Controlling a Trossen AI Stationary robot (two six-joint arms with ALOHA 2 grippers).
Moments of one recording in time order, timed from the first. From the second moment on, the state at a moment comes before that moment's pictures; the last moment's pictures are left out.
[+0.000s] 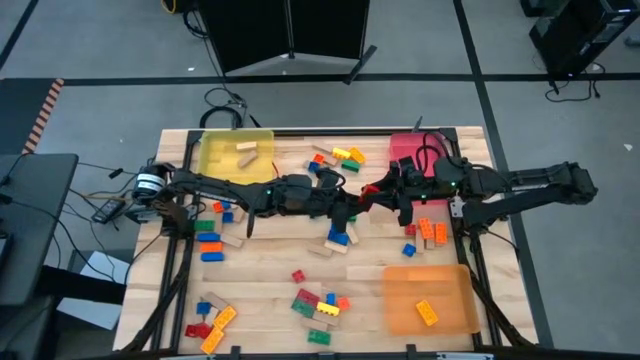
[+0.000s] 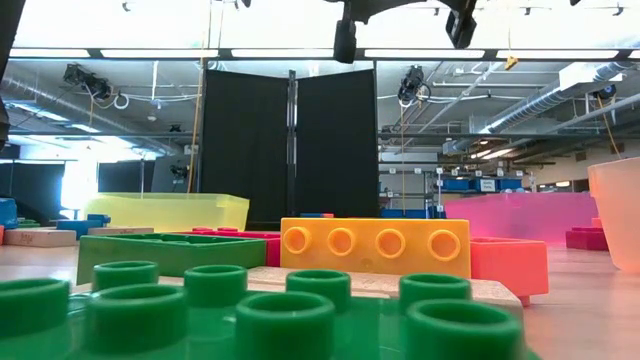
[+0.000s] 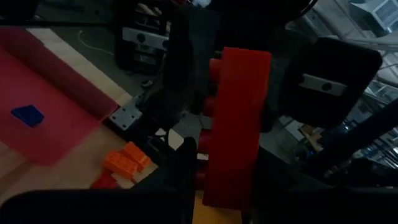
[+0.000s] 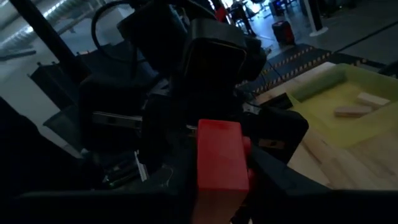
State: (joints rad) left arm -0.05 1.73 1.29 0.40 -0.10 -0.75; right arm 0.00 0.96 0.74 0.14 -0.03 0.50
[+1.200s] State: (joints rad) left arm 0.10 1.70 1.29 -0.10 0.33 -0.51; right arm 0.51 0.85 0.77 -0.57 0.45 1.28
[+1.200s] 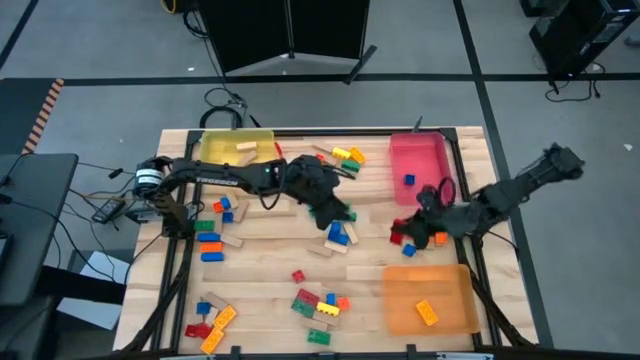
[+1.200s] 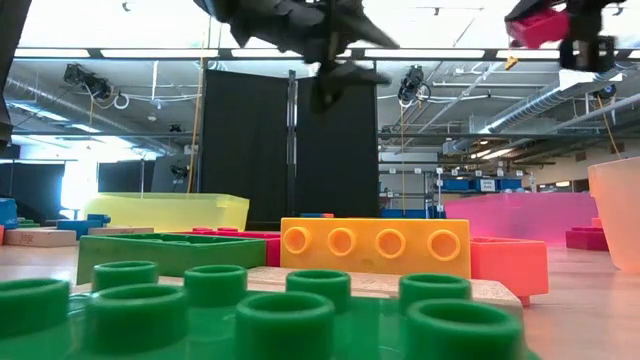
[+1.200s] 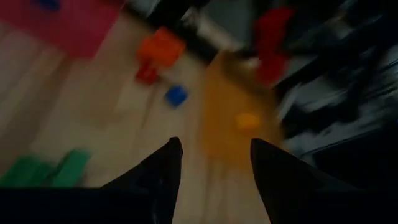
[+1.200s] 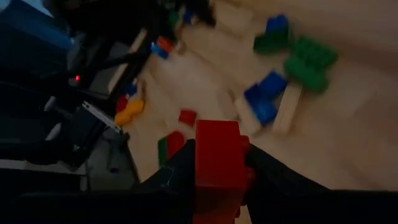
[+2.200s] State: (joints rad) left arm -0.13 1.46 1.13 -0.56 0.07 -0.32; right arm 0.81 1.67 1.10 -0.79 0.09 2.13
